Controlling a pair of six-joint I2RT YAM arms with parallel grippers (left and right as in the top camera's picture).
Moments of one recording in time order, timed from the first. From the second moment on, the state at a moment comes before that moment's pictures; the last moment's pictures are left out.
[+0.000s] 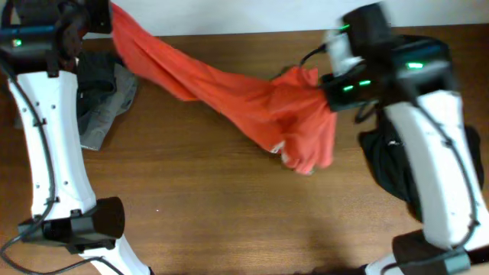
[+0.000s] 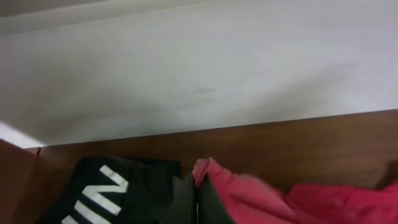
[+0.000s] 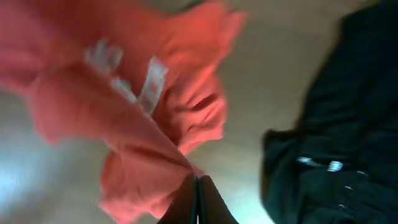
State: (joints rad) left arm 0.08 1.94 2.45 -1.03 0.04 0.16; right arm 0.19 1.68 2.14 -1.50 0.01 0.00
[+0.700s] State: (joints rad) left arm 0.08 1.47 2.46 -1.18 0.04 0.13; right arm -0.02 1.37 2.42 -1.62 -0.10 -0.02
